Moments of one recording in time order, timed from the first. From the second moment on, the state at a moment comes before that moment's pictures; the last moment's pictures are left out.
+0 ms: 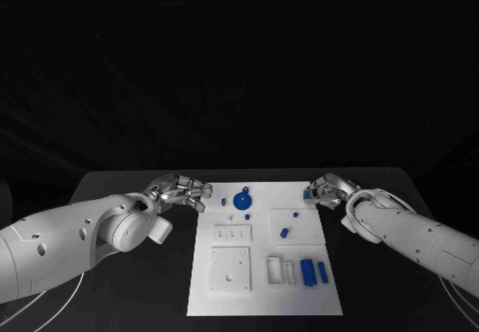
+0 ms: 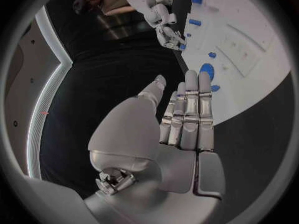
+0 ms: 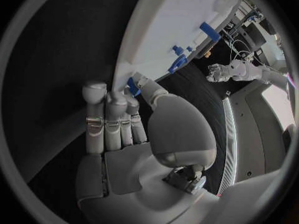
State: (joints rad) left arm 1.27 -0.77 -0.14 1.35 -0.24 -0.15 0.16; left_hand 1.35 -0.02 0.15 -0.01 0.05 0.98 0.15 0.07 0.07 1.21 0.09 0.06 0.06 1.30 0.03 0.38 0.24 0.07 1.02 0.01 0.64 0.32; right arm 0.93 -0.69 0.29 0.89 -1.29 -0.29 0.17; right_hand 1.27 -0.08 0.36 -0.18 0.18 1.12 0.09 0.07 0.09 1.24 -0.01 1.03 1.19 1.44 -0.07 0.99 1.00 0.08 1.47 -0.09 0.62 1.31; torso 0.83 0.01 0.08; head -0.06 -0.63
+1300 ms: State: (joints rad) left arm 1.32 -0.69 -0.14 1.33 -0.32 -0.17 0.02; left_hand 1.23 0.00 0.11 0.05 0.17 1.17 0.05 0.06 0.11 1.47 -0.03 0.19 0.14 1.38 -0.08 0.83 0.53 0.05 1.09 -0.10 0.89 0.48; right arm 0.97 -0.72 0.29 1.26 -1.35 -0.33 -0.02; right_hand 1.25 -0.04 0.38 -0.21 0.18 1.19 0.08 0.06 0.12 1.26 -0.02 1.05 1.21 1.45 -0.08 0.99 1.03 0.08 1.47 -0.11 0.64 1.31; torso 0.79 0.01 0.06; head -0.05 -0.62
